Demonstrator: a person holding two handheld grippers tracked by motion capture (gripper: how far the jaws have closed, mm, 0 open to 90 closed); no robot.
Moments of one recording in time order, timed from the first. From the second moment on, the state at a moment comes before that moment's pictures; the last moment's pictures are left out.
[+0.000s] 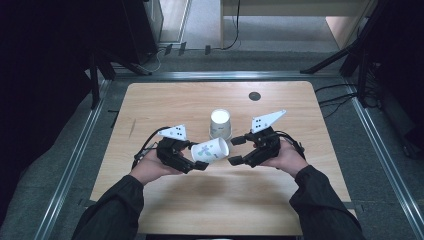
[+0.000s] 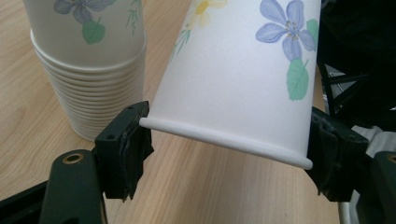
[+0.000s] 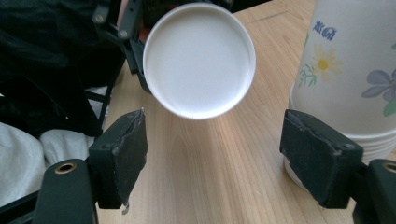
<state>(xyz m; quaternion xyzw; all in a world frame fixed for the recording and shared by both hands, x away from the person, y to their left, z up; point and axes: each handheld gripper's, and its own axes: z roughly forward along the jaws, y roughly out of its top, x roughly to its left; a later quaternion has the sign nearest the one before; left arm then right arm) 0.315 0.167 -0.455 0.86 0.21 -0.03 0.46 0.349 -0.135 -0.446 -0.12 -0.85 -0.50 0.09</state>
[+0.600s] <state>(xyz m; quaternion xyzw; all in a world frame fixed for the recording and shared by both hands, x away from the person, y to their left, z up) 0.318 0.177 -0.425 0.92 0.20 -0.02 0.35 0.340 -0.126 -0.449 -0.12 -0.86 -0.49 0.06</state>
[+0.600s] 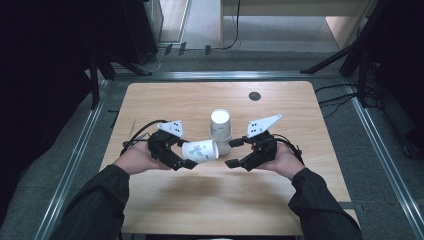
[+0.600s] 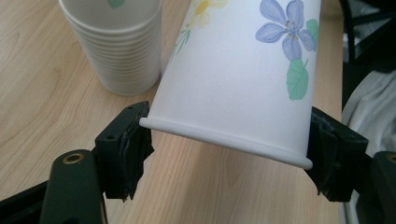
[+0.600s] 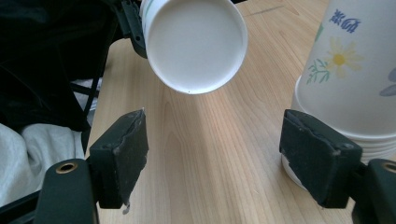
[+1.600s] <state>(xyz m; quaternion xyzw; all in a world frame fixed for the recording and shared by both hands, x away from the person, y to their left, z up) 0.329 0.155 -0.410 0.96 0.16 -0.01 0.22 0.330 -0.113 -0.457 -0.11 -0.87 -0.48 0.04</state>
